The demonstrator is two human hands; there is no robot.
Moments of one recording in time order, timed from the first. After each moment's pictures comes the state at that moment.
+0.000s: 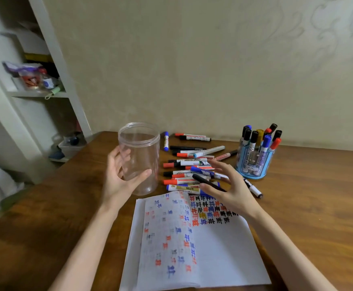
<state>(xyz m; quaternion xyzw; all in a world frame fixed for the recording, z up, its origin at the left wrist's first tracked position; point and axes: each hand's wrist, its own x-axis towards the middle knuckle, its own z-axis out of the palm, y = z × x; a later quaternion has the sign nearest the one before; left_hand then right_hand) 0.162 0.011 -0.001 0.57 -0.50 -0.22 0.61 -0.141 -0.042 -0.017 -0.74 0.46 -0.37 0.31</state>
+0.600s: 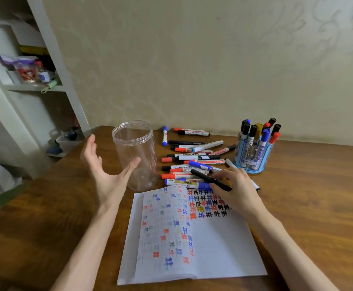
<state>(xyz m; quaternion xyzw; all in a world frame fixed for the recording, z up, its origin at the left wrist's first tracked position) 0.159 0.017 -0.006 0.55 -0.46 -0.06 0.69 -0.152 -0.043 -0.024 -0.78 0.55 -0.27 0.14</state>
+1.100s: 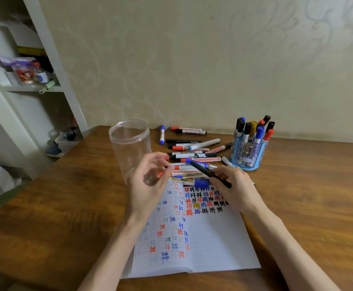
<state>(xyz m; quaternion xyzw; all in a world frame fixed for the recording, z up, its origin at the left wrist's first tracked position) 0.075 0.035 0.001 0.49 -0.59 -0.13 0.63 -0.162 -0.037 -0.020 -0.79 0.51 -0.30 0.15</state>
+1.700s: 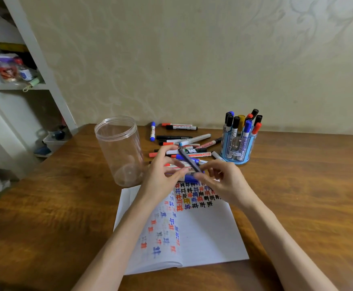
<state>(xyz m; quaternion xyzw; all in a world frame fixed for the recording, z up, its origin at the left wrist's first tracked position) 0.042 0.008 0.006 0.56 -0.61 -0.30 0.47 -0.165 -0.025 -0.006 -0.77 0.46 -0.35 0.27</state>
